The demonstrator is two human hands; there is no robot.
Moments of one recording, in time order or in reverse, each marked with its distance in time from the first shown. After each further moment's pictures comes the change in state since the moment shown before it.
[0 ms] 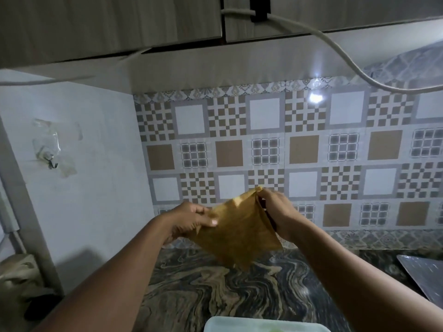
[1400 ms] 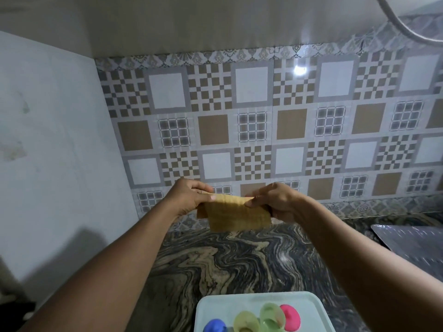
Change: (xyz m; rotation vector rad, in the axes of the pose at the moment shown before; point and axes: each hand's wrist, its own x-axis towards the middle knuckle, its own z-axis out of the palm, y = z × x) left_hand 0.058 -0.014 0.021 -0.106 0.154 0.123; right_hand 0.029 0.039 -0.023 0.032 -0.121 0.247
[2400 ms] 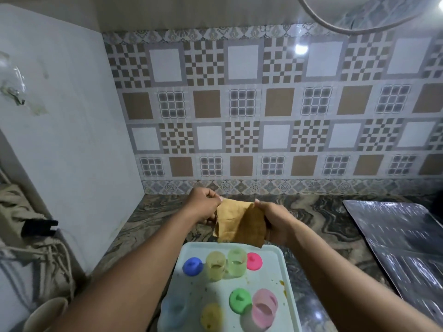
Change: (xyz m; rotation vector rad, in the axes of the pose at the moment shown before) left_hand -0.121 0.000 0.128 0.055 0.106 -0.223; right_hand -0.113 0.107 -0.017 0.337 0.079 0.257
